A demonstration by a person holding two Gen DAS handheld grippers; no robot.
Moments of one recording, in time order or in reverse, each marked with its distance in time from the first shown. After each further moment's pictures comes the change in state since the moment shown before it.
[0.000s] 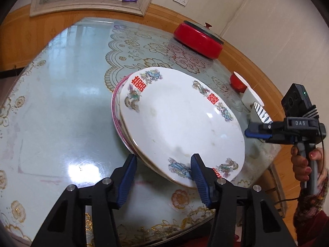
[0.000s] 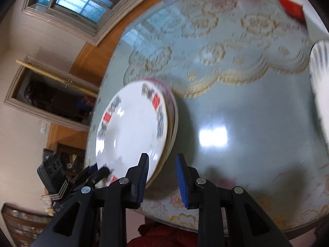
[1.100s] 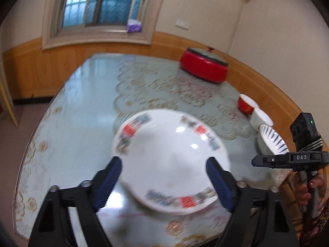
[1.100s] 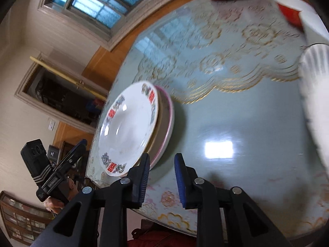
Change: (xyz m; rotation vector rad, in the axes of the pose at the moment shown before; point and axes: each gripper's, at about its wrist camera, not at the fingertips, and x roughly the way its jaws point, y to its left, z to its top) left arm -0.034 -0.050 0.036 0.091 -0.196 0.146; right arm -0.050 -0.032 -0.028 -0.071 -0.116 0.051
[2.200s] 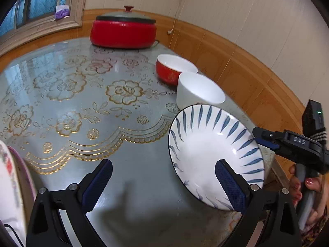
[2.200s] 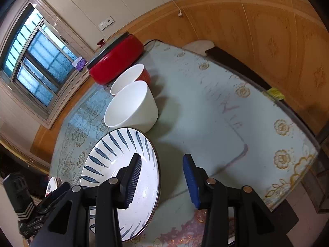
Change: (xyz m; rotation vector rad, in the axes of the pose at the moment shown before) left arm 0.180 -0.258 0.023 0.167 0.240 -0.226; right arm -0.196 -0.211 0.011 0.294 -0.423 -0.395
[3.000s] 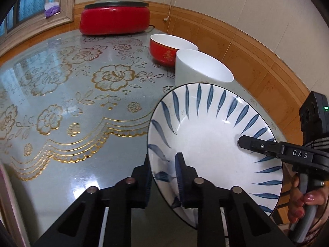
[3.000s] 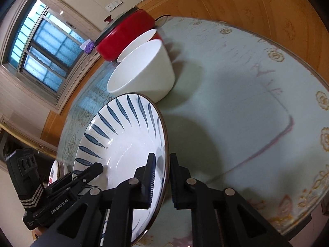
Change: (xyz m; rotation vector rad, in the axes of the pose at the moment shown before) left arm 0.042 -0.003 -0.006 0.059 0.072 0.024; right arm 0.053 0.018 -0.032 -0.024 0.128 0.098
